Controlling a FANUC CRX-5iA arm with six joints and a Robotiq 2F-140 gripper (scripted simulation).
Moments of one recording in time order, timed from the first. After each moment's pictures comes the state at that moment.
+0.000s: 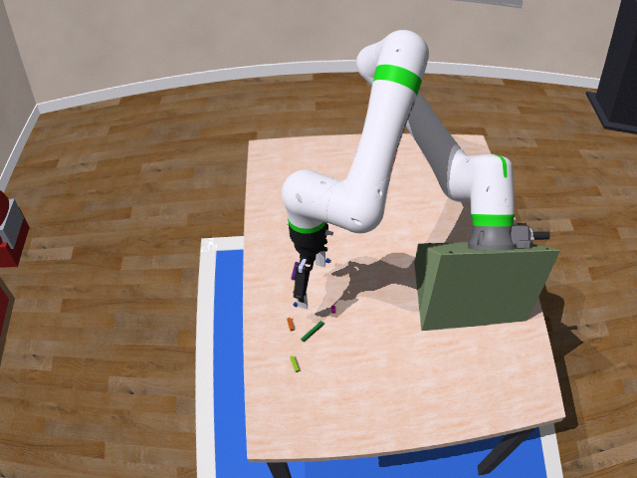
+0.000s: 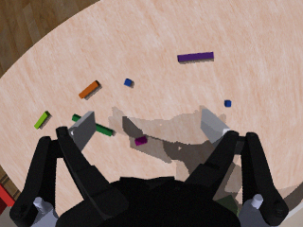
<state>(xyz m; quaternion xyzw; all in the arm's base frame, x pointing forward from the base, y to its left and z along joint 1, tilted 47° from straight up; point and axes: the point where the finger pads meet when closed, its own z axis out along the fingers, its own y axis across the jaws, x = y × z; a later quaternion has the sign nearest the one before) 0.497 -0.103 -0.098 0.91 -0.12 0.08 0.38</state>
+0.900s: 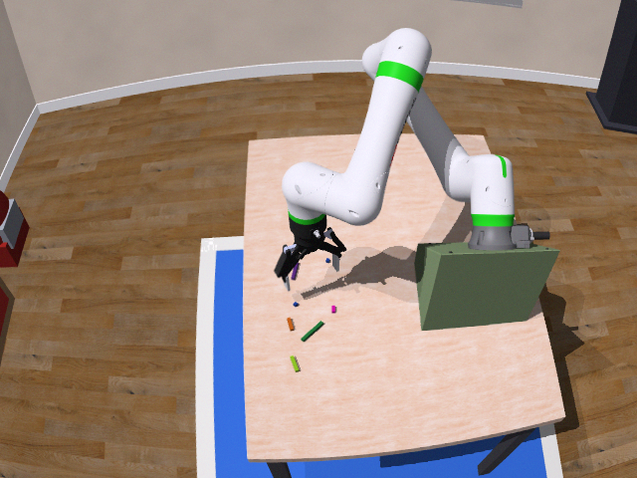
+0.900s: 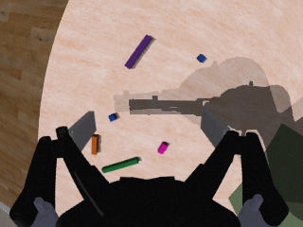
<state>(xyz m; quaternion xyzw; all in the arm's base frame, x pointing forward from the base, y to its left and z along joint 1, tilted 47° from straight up) 0.500 -0.121 -0.079 0.80 -0.46 0.22 0.32</state>
